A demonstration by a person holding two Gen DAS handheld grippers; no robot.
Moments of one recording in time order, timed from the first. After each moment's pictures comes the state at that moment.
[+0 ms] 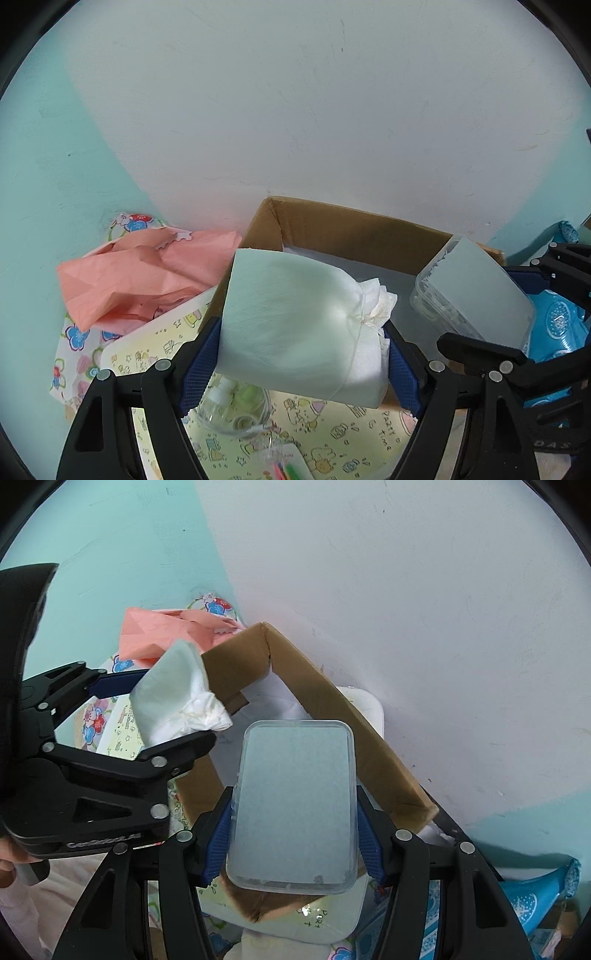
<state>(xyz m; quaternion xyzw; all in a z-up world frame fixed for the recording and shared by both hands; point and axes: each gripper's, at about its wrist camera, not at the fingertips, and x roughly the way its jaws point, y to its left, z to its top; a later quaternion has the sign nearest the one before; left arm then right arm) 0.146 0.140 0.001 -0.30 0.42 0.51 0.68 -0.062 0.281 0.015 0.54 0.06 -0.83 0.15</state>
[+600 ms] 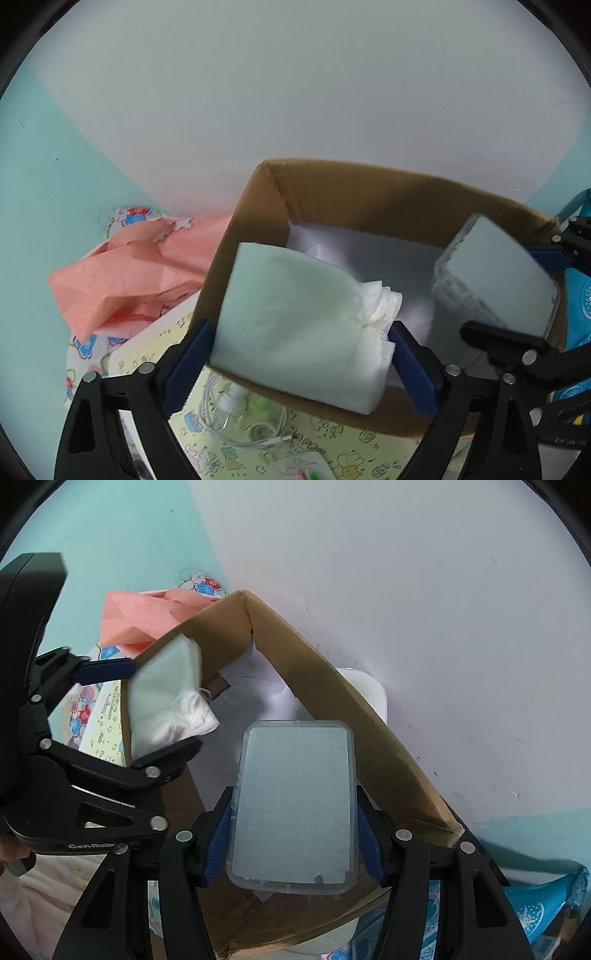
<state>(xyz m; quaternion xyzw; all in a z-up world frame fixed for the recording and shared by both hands) 0.155 0.158 -0.039 -0.28 0.49 0.50 0.65 -0.081 0.289 -0.023 0.56 0.07 -0.81 0.15</state>
